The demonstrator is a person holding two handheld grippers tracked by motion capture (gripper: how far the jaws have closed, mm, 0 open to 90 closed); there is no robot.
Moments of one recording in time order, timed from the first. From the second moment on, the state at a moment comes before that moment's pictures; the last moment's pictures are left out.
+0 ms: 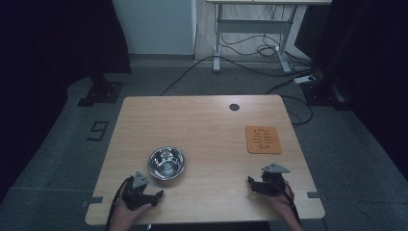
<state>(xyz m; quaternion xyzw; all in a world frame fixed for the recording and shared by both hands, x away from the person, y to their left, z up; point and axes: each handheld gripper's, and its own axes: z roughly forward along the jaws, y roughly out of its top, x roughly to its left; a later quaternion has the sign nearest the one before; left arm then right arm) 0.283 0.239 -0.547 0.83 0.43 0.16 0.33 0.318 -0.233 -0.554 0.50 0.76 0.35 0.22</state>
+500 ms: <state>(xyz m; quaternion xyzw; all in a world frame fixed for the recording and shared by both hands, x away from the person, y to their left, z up) 0.284 0.238 -0.547 0.83 0.43 0.16 0.33 0.319 -0.233 -0.554 0.50 0.76 0.35 0.22</state>
